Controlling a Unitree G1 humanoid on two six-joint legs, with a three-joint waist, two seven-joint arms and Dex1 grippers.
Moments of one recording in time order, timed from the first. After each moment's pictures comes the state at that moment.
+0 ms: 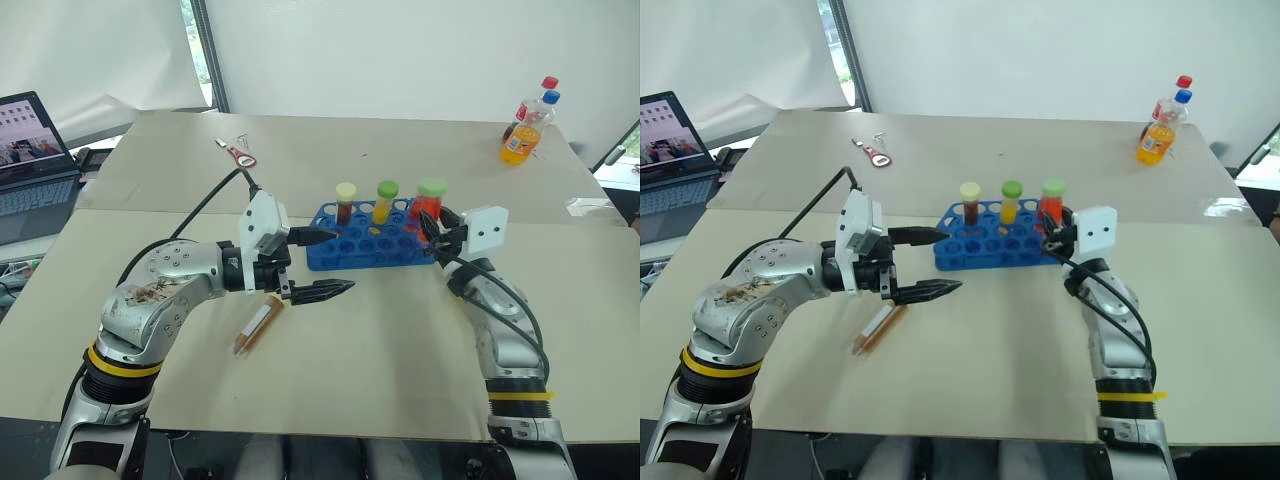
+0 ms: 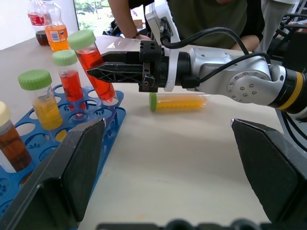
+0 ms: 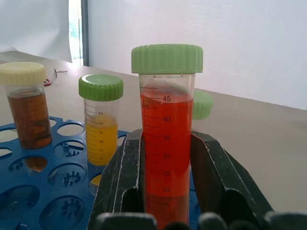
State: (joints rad) left arm -0.54 0.59 -0.08 -0.40 -0.61 0.68 -0.90; right arm -0.38 -0.27 -0.13 0.03 0.14 0.07 0.29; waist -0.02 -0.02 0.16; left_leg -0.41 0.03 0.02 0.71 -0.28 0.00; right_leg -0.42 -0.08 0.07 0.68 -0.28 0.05
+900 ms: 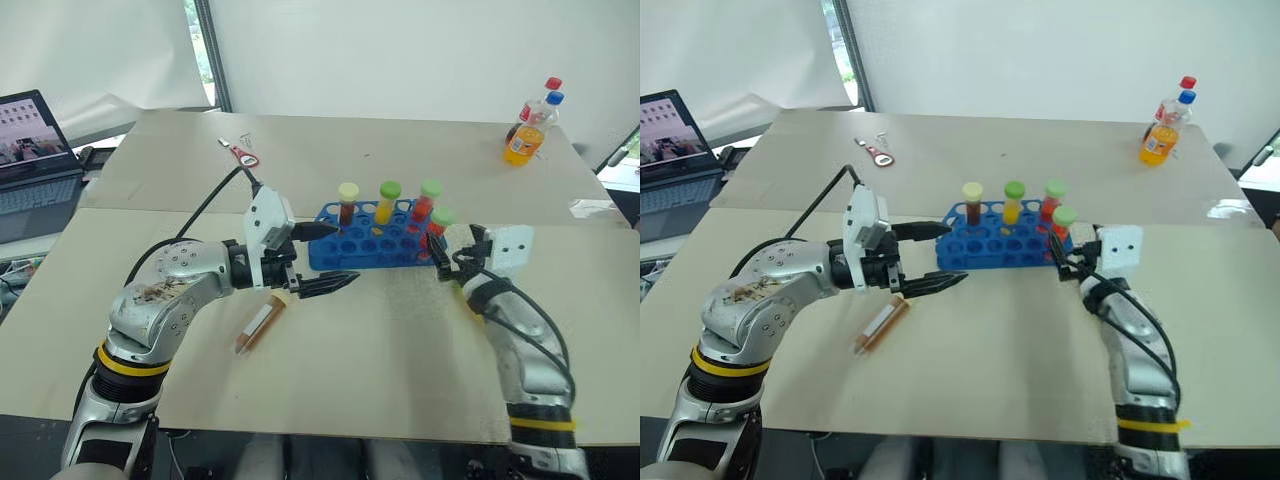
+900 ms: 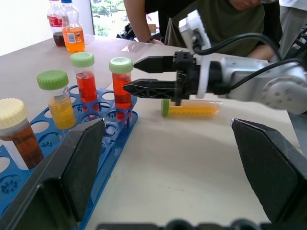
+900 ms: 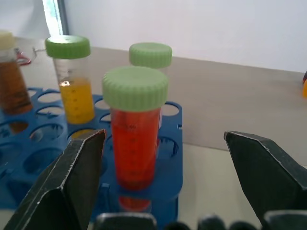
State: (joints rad) left arm -0.55 0.55 -0.09 -0.40 -0.61 0.70 -0.84; right arm -0.18 -0.42 -0.19 -0.25 0.27 0.35 0.31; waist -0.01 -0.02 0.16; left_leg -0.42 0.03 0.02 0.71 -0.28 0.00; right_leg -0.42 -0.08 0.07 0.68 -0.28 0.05
